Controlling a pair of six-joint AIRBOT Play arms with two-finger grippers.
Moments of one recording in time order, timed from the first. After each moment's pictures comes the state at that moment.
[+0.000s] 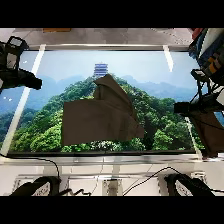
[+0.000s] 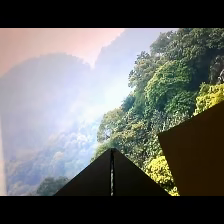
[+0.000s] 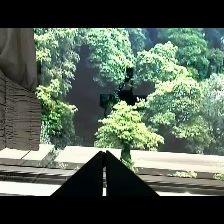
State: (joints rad) left arm 0.04 -1.13 1.38 1.60 -0.97 -1.14; right arm -0.01 -0.96 1.20 -1.50 1.45 1.56
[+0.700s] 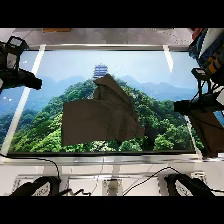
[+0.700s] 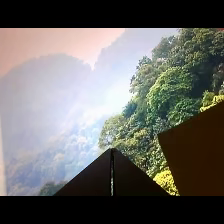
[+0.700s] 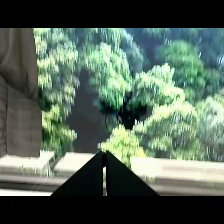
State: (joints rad) left arm 0.04 -1.13 1.38 1.60 -0.97 -1.14; right arm -0.01 -0.96 1.20 -1.50 1.41 1.56
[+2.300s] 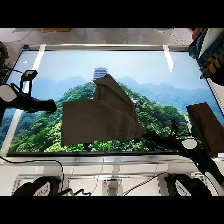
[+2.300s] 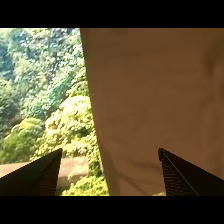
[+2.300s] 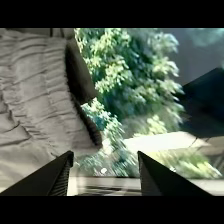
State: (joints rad) left arm 0.05 -1.07 1.15 1.43 -1.25 -1.43; right arm -0.01 -0.85 0.22 -0.56 0.74 1.40
